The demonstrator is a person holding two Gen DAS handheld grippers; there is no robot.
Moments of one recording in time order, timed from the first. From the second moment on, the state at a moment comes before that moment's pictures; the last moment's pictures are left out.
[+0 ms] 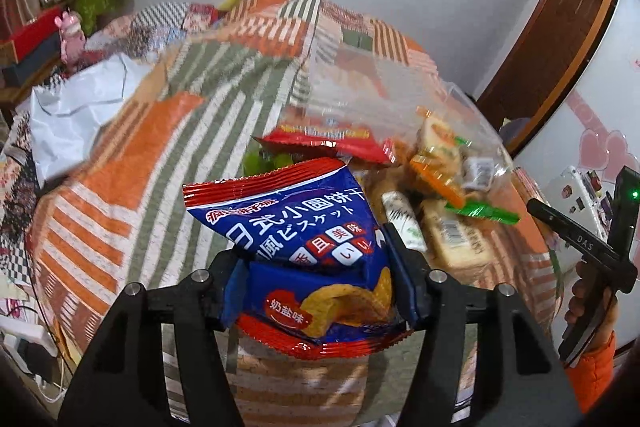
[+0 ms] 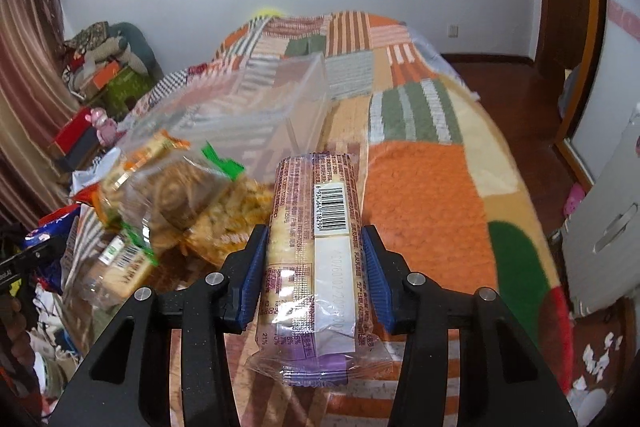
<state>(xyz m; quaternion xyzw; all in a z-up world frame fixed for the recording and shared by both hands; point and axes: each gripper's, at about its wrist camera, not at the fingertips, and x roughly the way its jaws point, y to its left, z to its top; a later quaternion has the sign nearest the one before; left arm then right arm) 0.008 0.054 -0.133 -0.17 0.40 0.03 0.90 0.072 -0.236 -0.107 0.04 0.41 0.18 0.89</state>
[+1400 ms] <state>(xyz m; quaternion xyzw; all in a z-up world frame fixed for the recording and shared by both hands) 0.168 0.040 -0.074 -0.07 0.34 0.00 0.94 0.151 -0.170 -0.074 0.04 0.34 0.24 0.91</state>
